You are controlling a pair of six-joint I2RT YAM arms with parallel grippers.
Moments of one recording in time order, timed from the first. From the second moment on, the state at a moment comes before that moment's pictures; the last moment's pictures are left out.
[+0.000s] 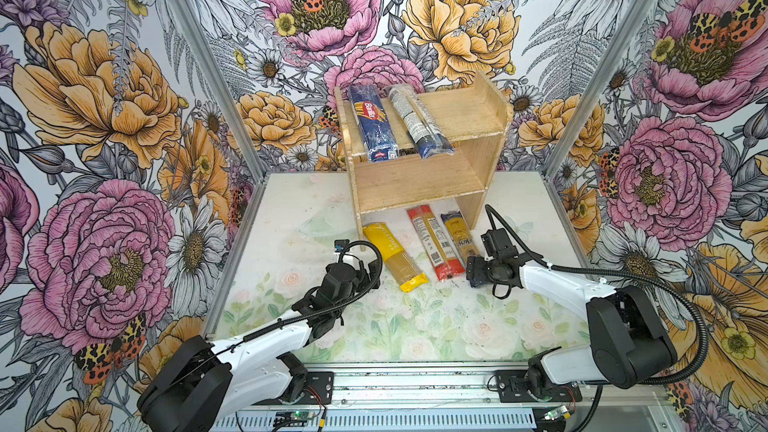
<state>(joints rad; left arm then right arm) -0.69 1.08 0.35 0.27 -0.33 -0.51 0.31 1.42 0.71 -0.42 0.05 0.41</state>
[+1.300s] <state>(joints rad) -0.70 1.10 0.37 0.27 -0.33 -0.51 0.40 1.49 0.70 -0.41 0.08 0.48</state>
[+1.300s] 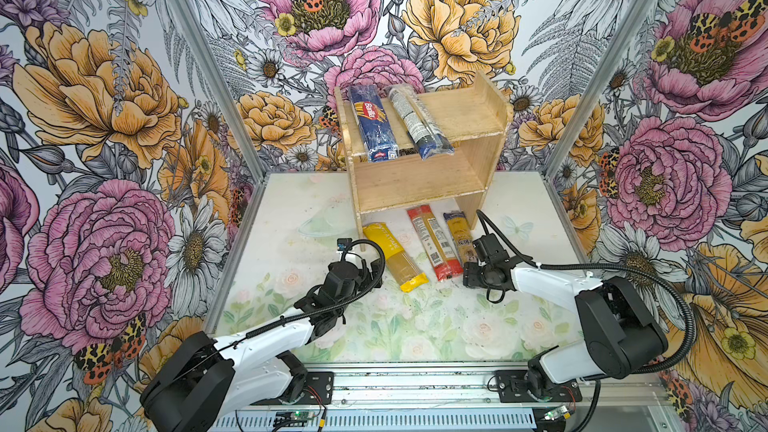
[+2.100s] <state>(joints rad) -0.70 1.06 0.37 0.26 -0.33 -0.51 0.48 1.56 0.77 -0.43 0.15 0.50</state>
